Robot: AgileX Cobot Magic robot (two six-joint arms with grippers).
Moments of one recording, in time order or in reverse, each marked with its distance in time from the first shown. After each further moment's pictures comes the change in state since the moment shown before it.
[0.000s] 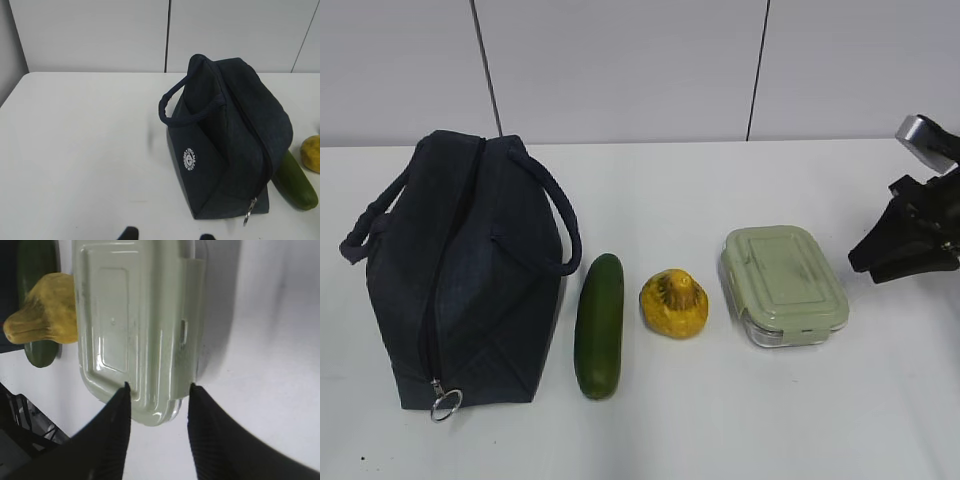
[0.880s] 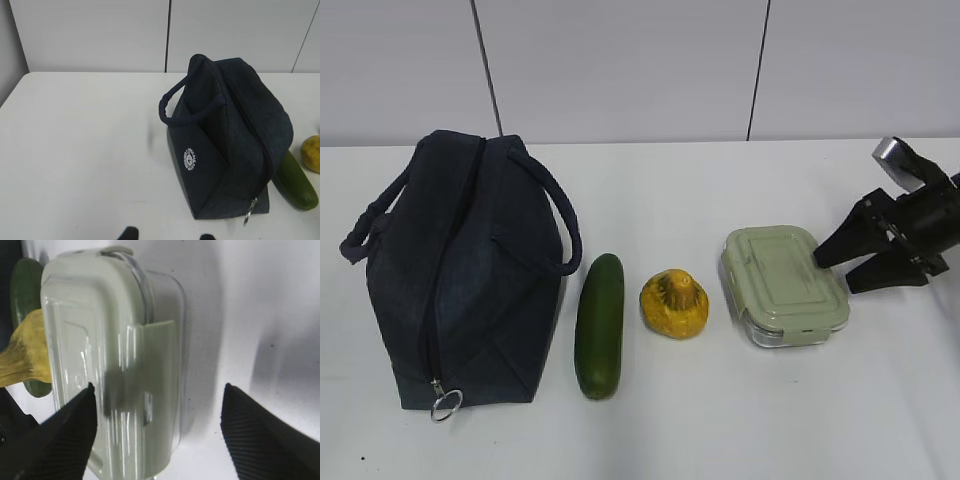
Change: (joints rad) left arm 0.000 0.000 0.000 0.000 0.000 0.000; right arm 0.000 0.184 -0.093 0.107 -0.004 -0.065
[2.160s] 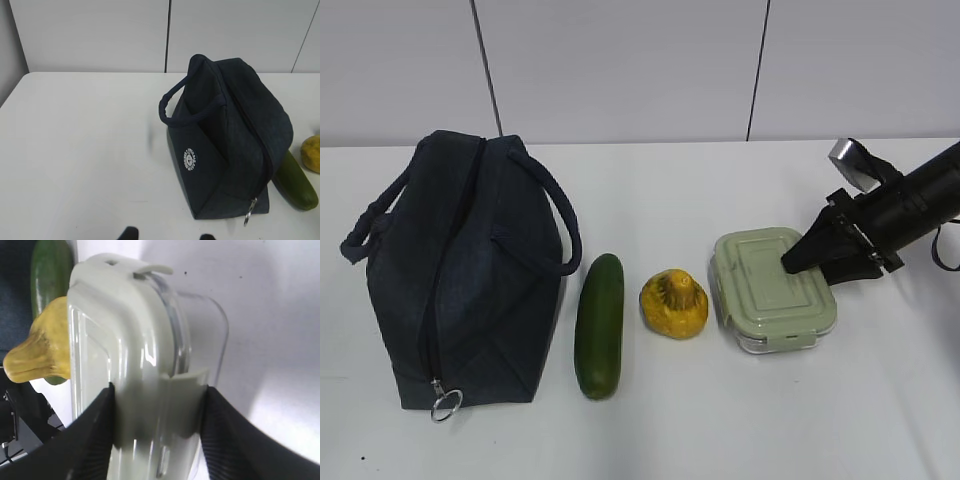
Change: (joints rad) left arm 0.000 0.000 0.000 0.000 0.000 0.000; right arm 0.090 0.075 -0.089 -0.015 0.057 -0.001
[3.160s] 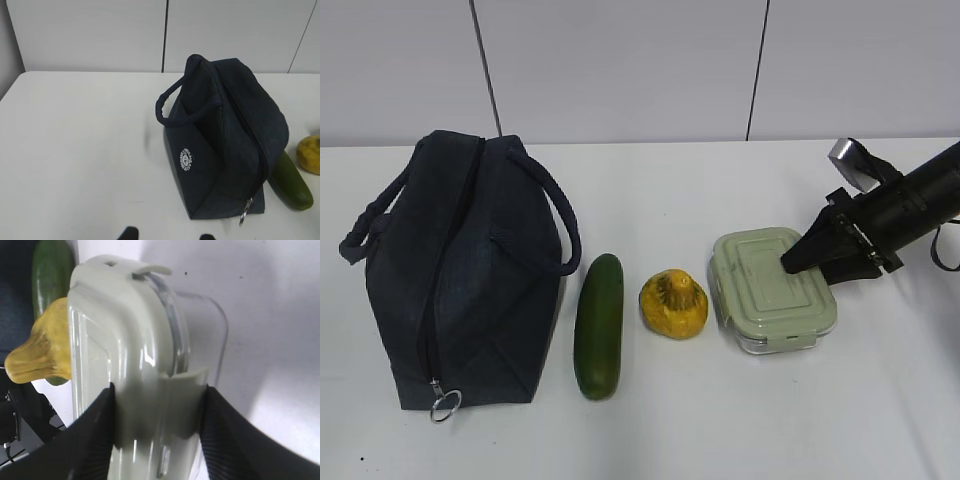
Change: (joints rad) left arm 0.000 0.000 0.000 -0.009 0.000 0.000; right arm 0.000 0.000 0.000 0.006 0.002 0.004
